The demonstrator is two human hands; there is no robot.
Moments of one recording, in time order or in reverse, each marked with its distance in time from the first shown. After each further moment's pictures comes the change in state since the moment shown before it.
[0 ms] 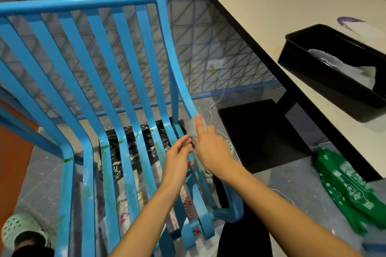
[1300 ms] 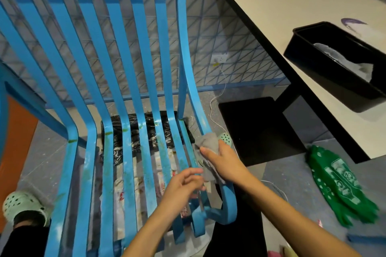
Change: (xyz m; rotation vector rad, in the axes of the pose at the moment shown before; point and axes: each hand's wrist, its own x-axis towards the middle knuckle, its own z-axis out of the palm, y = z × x) left_hand -0.069 -0.063 -0.040 0.096 -0.309 -0.181; right_hand -0.072 0.010 0.003 0.666 -0.144 0.187
